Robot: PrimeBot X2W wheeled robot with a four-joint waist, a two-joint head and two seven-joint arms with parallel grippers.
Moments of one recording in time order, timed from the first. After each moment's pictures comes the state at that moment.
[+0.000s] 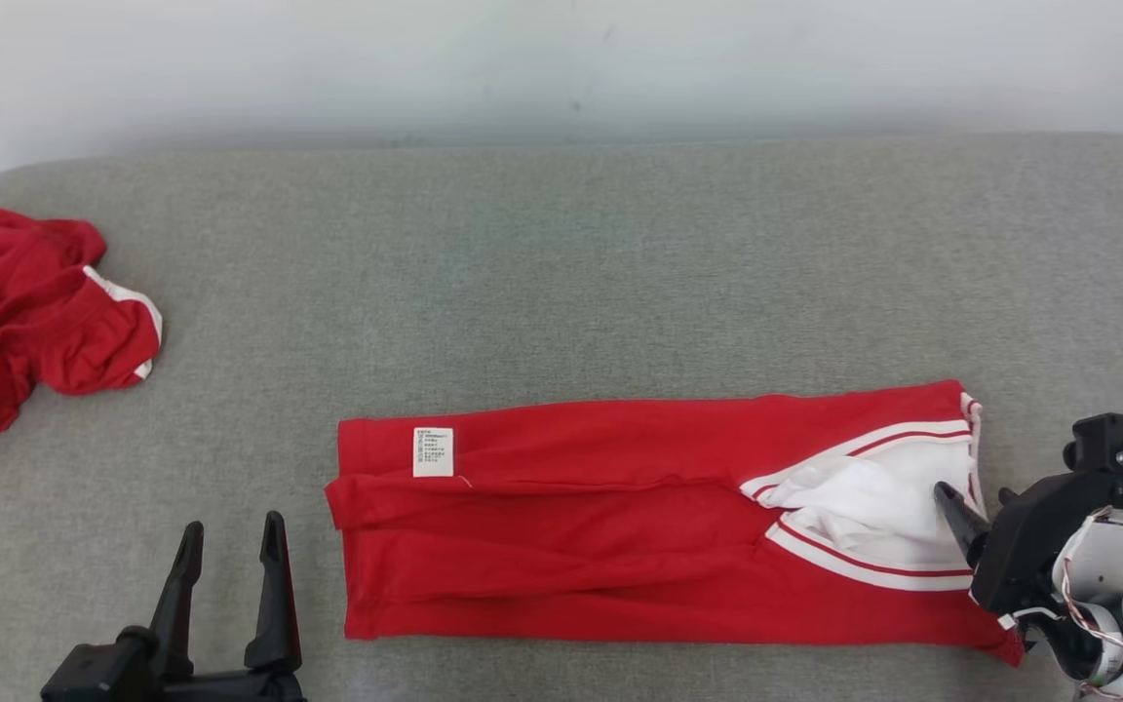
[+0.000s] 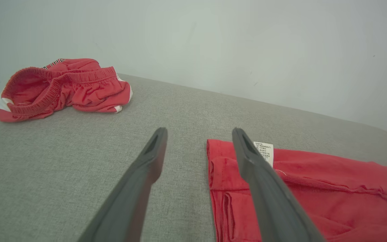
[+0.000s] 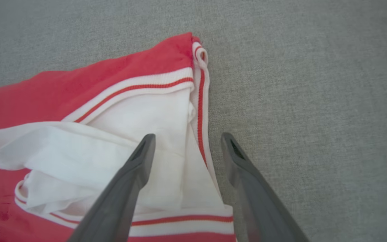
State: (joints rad) left arm 0.00 0.05 0.03 0.09 -0.25 -0.06 -0.26; right arm -0.32 -0.25 -0.08 0.40 0.38 0.13 0.54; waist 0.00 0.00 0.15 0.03
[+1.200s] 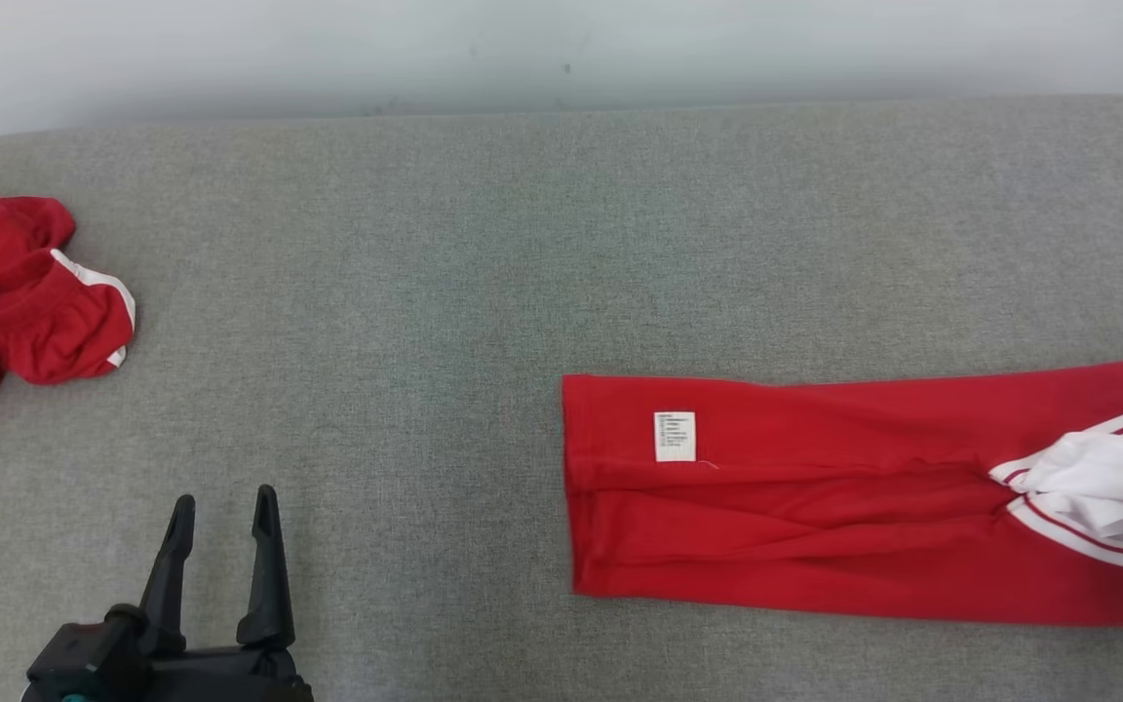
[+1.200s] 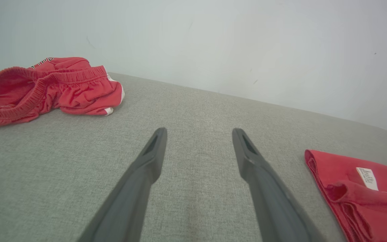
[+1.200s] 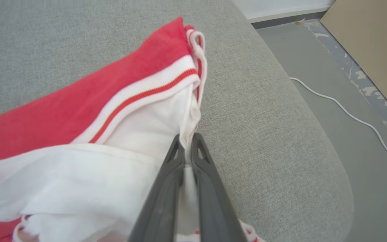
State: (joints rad) left arm -0.04 0.05 0.03 0.08 -0.26 -0.07 -0.26; right arm -0.36 -0.32 -0.41 0.45 0.13 0.13 0.47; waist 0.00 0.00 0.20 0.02
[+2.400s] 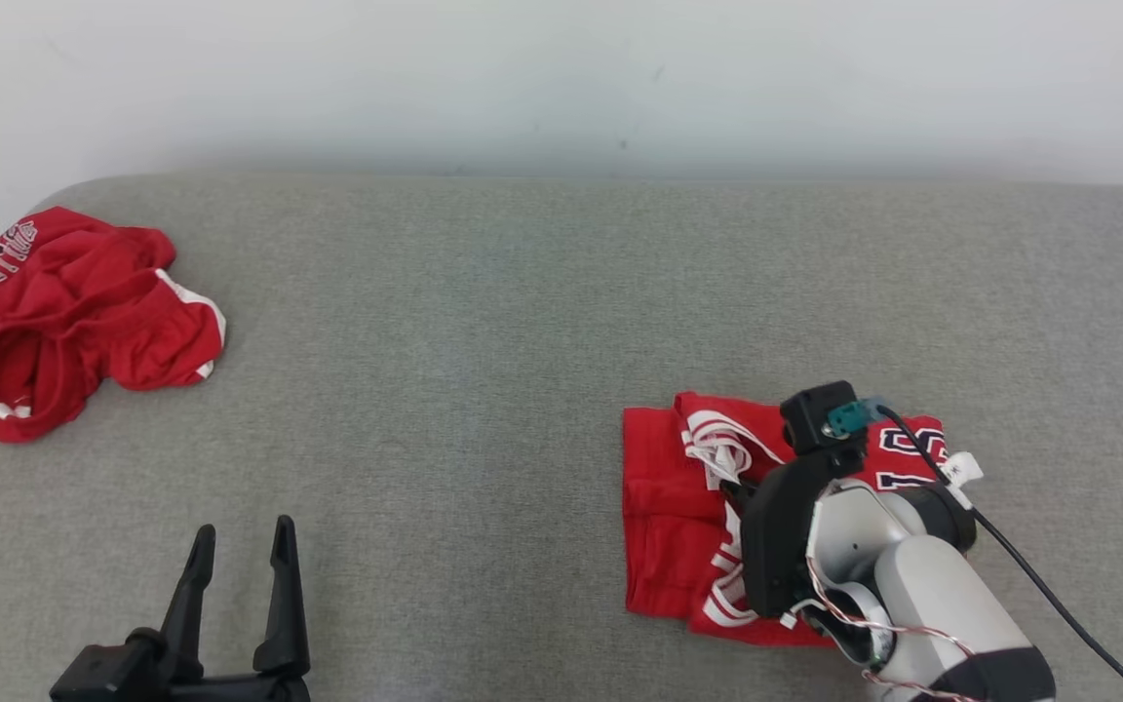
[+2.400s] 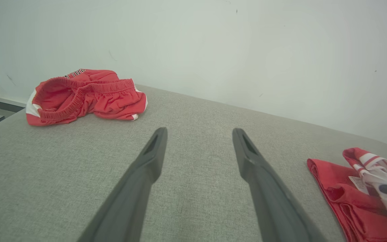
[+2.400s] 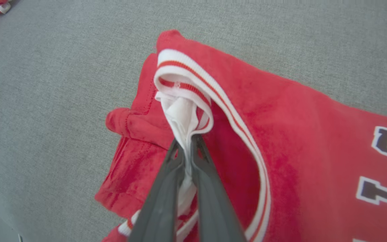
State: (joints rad) left arm -0.01 0.05 0.02 0.10 -0.27 -0.08 -0.26; right arm -0.43 -0.08 0.25 0.41 0.27 0.13 0.61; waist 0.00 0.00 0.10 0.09
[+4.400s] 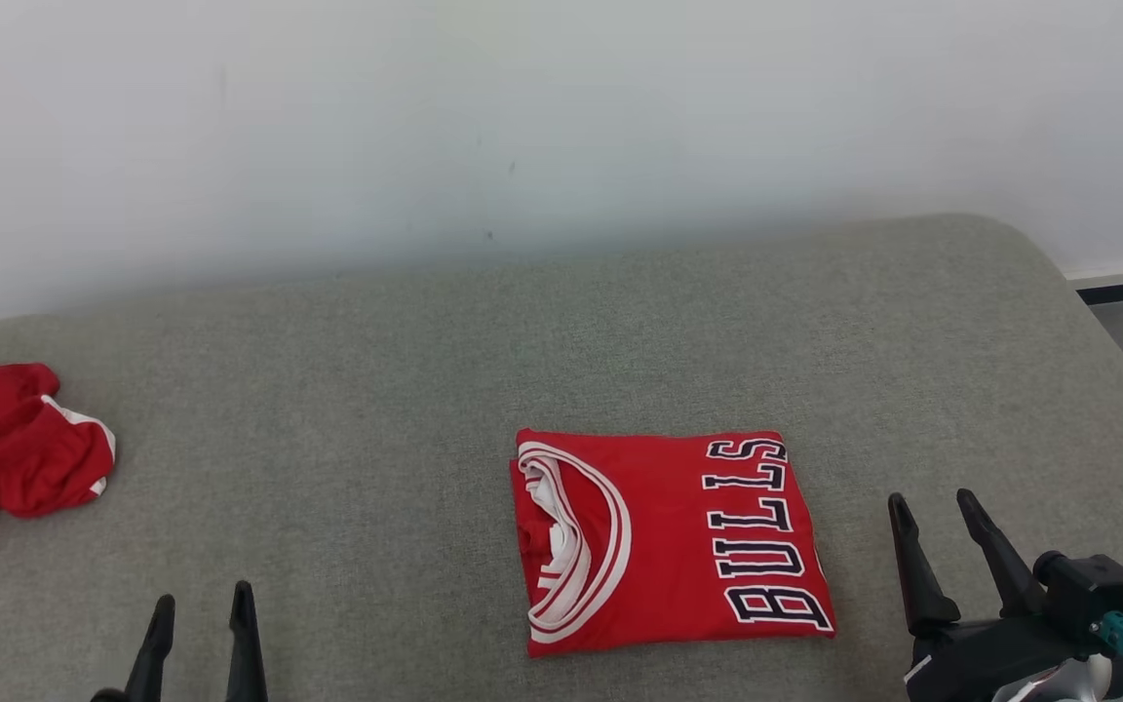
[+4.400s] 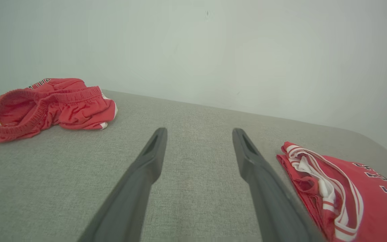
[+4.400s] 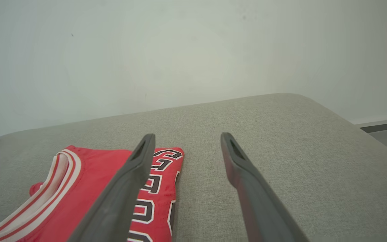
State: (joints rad) left arm 0.06 0.05 0.10 0.14 -0.25 -0.10 -0.26; right arm -0.12 -0.24 0.13 0.35 0.39 0.13 -0.22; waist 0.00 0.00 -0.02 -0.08
